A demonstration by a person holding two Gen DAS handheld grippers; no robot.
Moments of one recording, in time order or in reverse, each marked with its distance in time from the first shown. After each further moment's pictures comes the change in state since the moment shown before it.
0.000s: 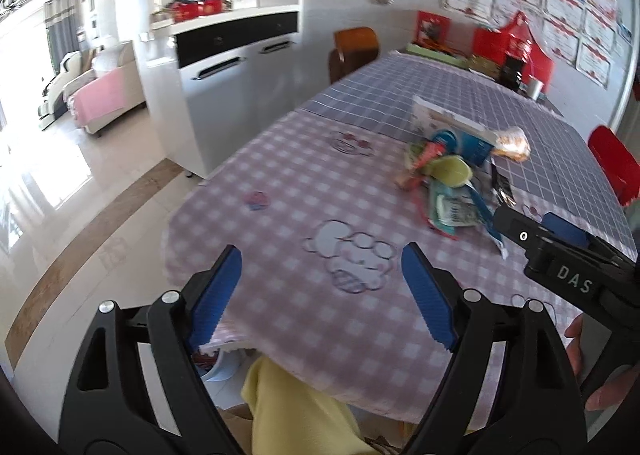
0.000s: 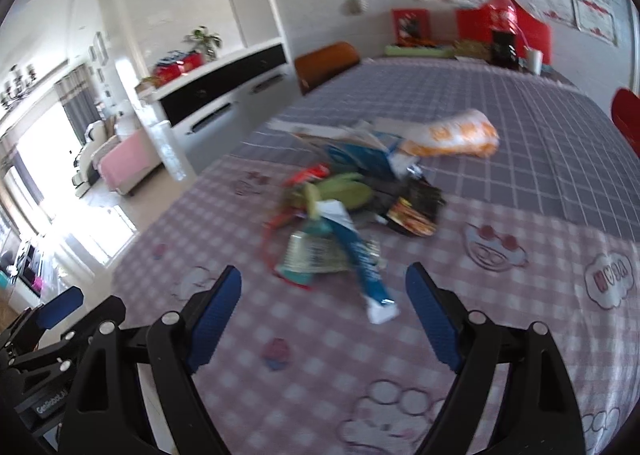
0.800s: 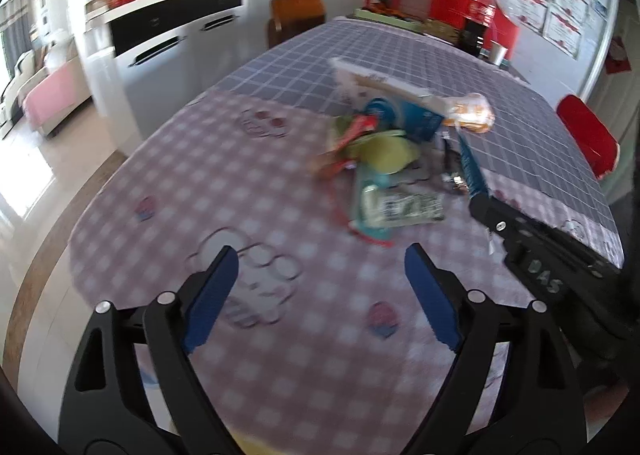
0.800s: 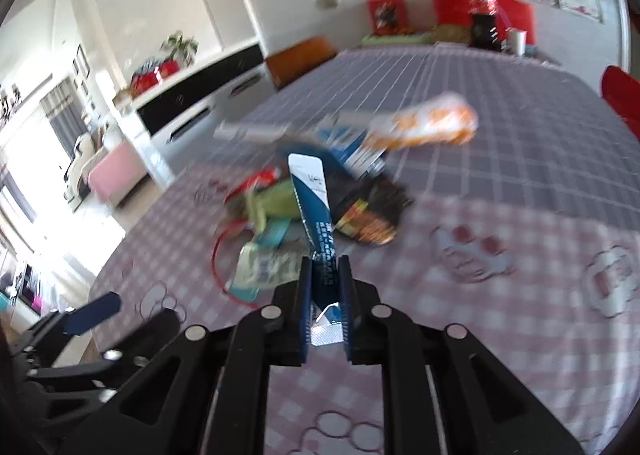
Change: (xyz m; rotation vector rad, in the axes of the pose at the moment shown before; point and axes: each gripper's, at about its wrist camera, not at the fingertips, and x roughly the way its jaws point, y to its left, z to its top) left arm 0.053 -0.063 0.017 0.080 0.100 -0.150; right arm 0.010 -0.039 0.008 0.060 -0.019 -0.022
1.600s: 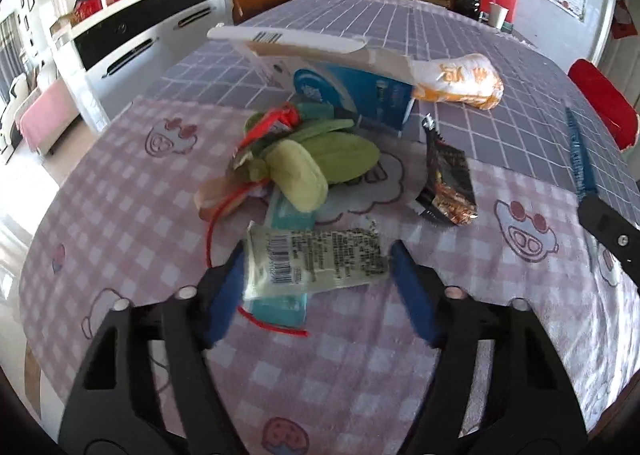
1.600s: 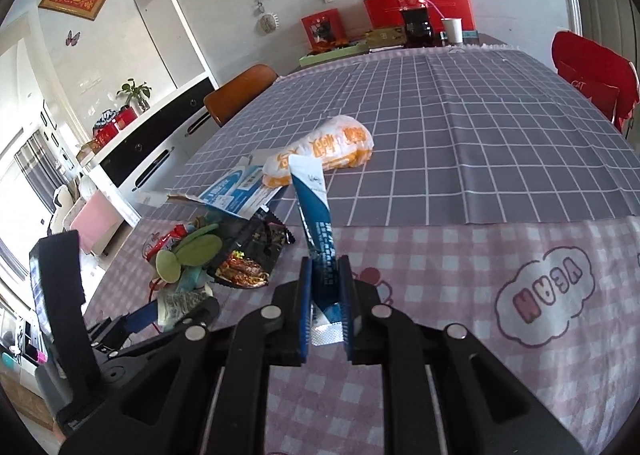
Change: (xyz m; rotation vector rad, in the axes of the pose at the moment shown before) left arm 0.088 -0.067 0.026 0.079 0.067 0.043; right arm -0.011 -0.086 0.013 0.157 -0.041 -0.063
